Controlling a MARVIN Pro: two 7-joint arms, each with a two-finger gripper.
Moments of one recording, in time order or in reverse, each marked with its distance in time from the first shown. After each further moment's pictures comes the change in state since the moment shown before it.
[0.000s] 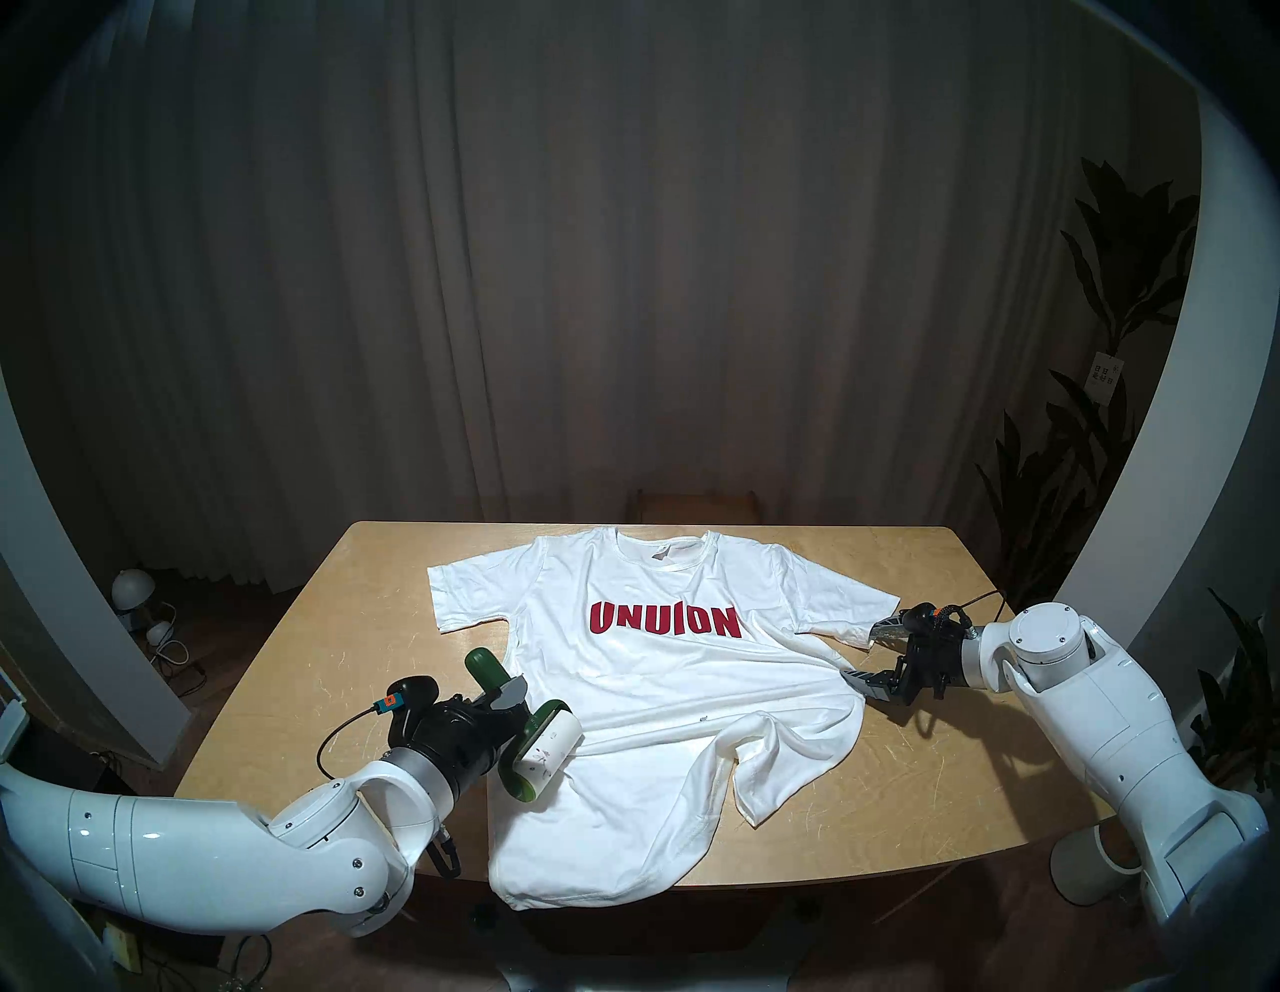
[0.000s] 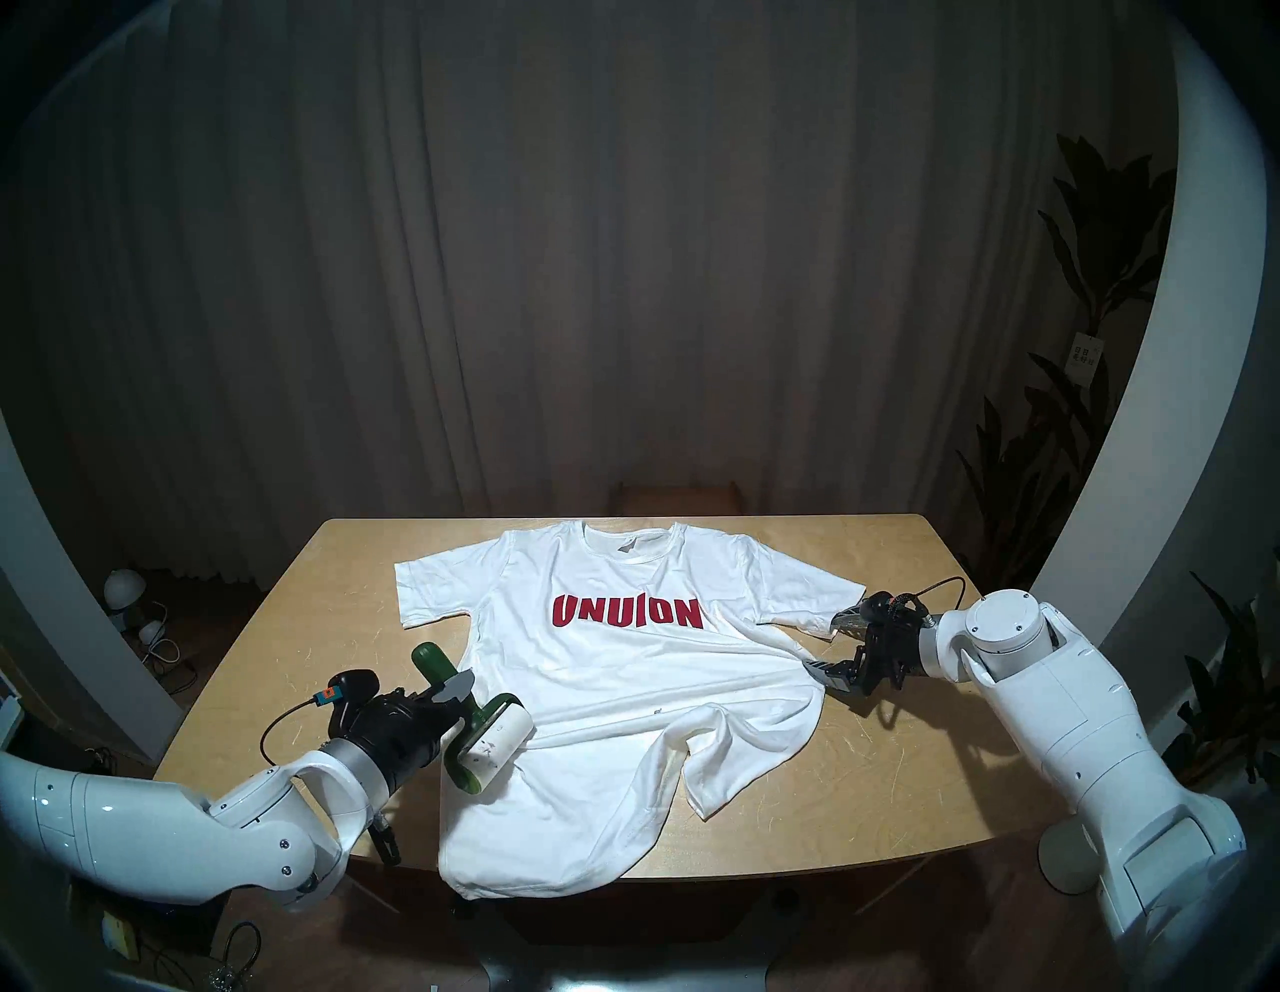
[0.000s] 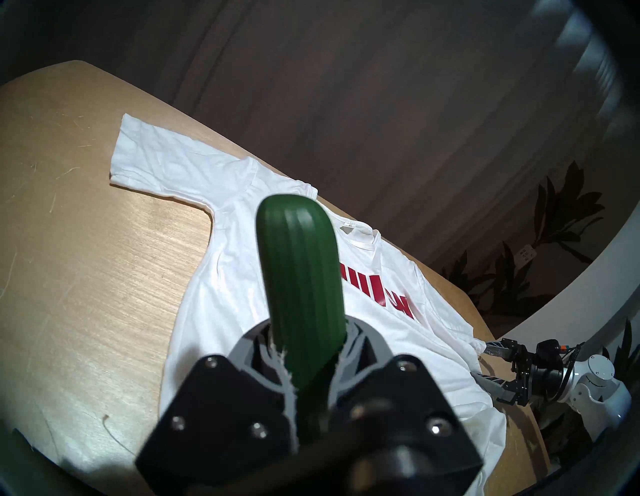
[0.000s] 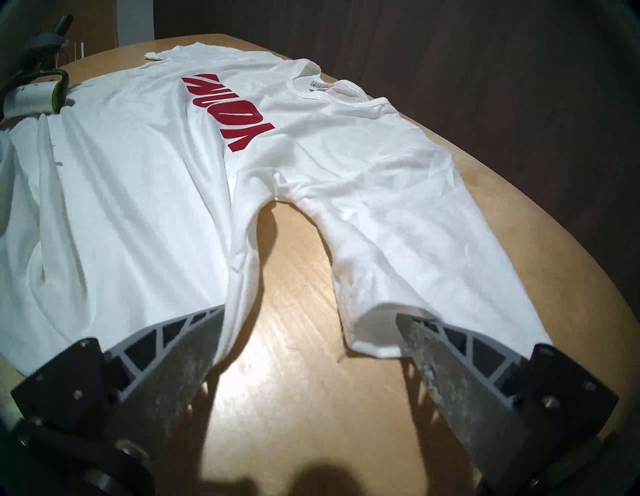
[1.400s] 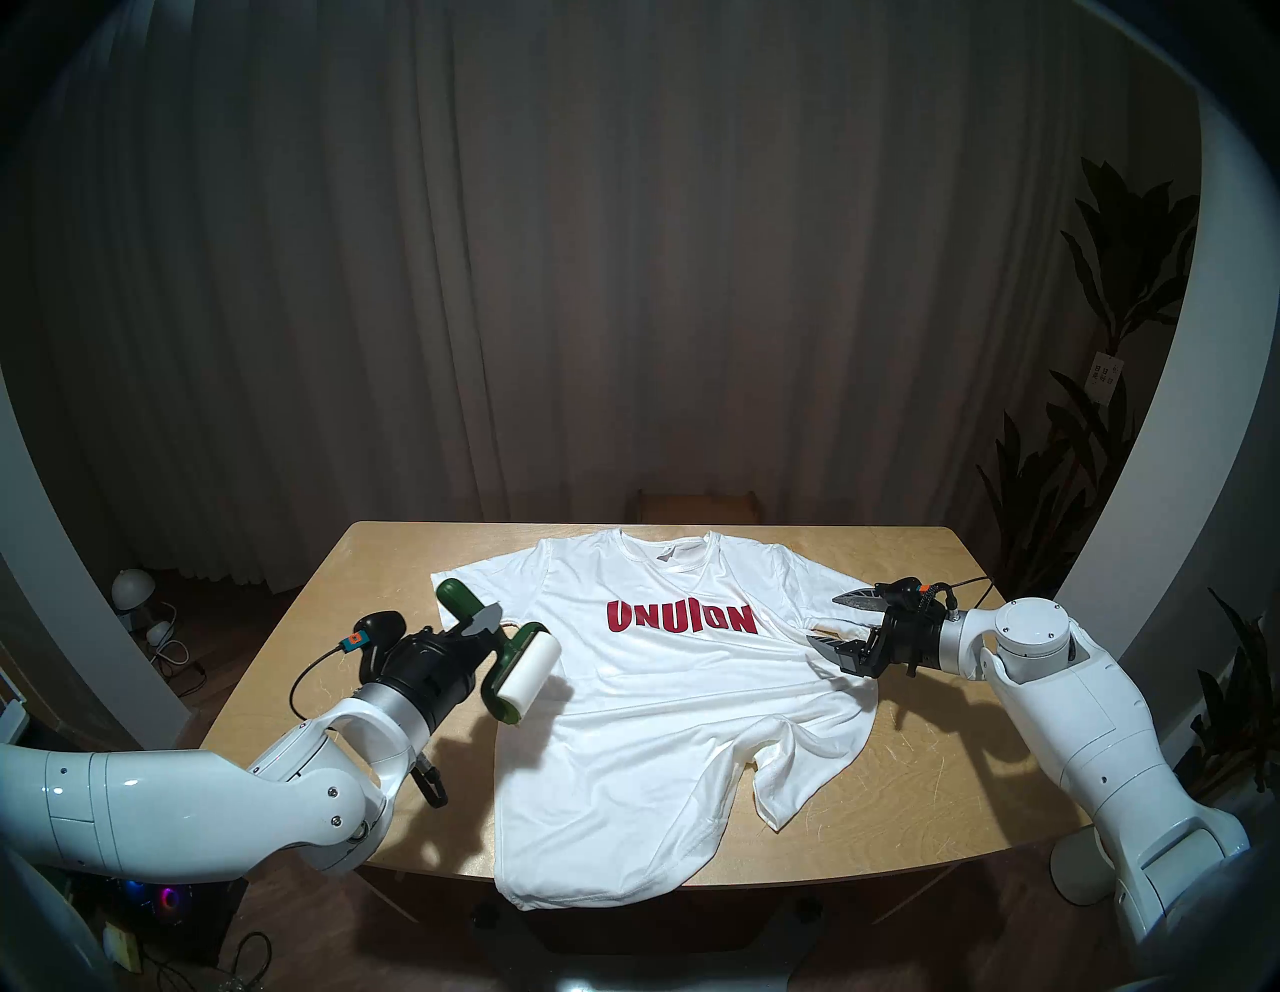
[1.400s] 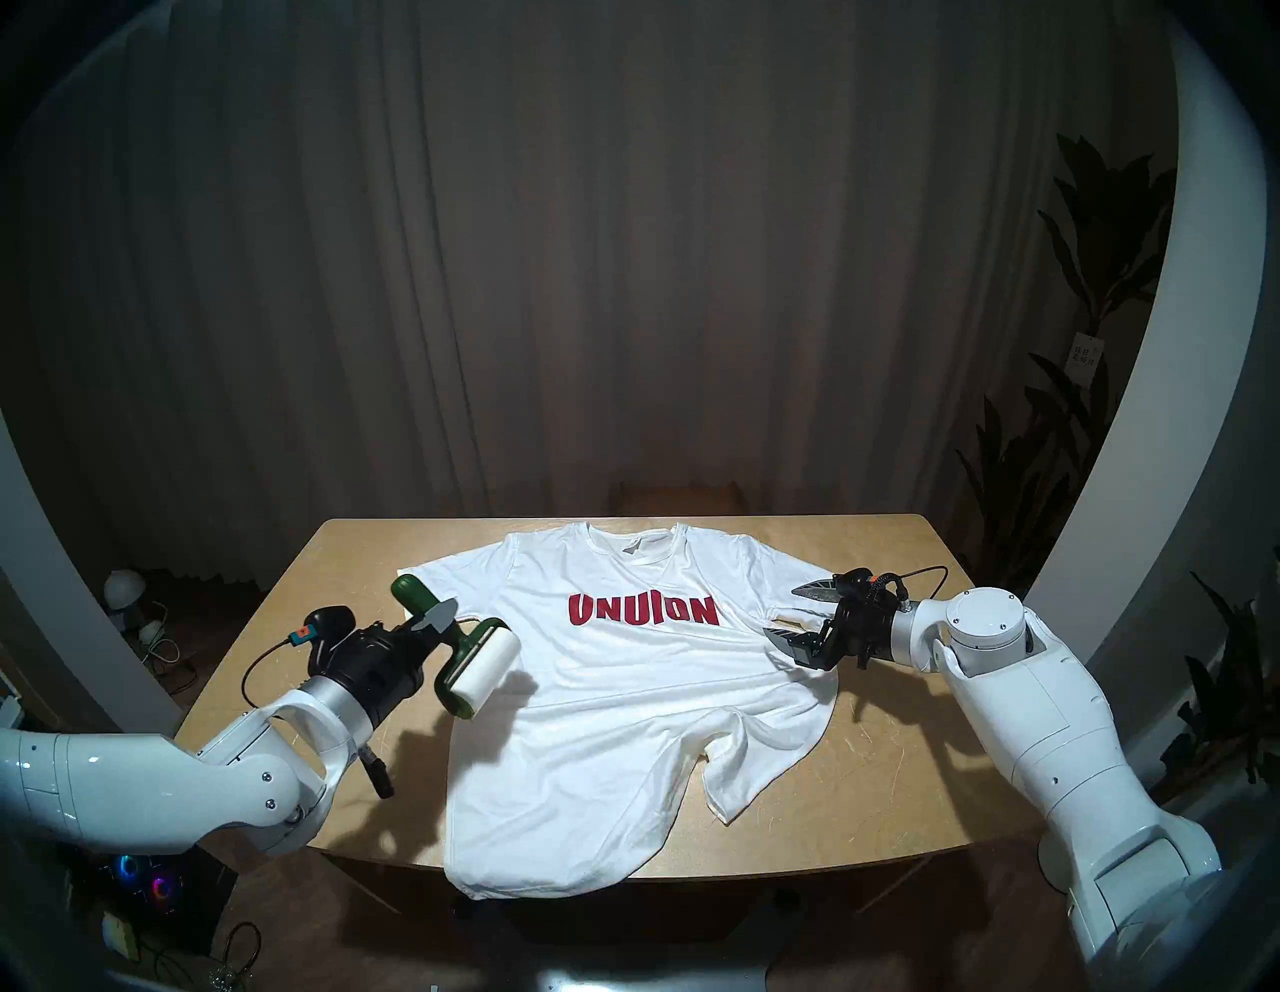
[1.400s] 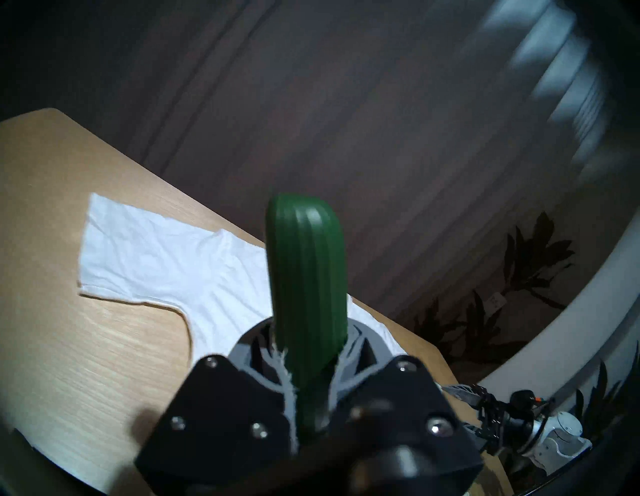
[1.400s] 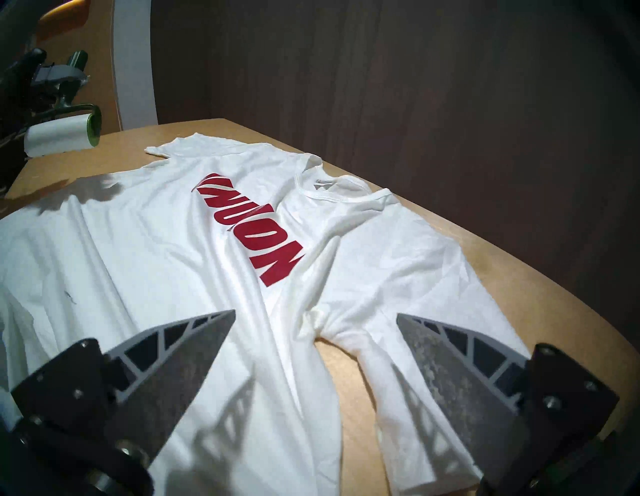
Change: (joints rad) left arm -0.062 -0.021 -0.082 0.021 -0.073 0.025 -0.139; right arm -0.047 -0.106 0.067 -0.088 0.127 0.002 -0.031
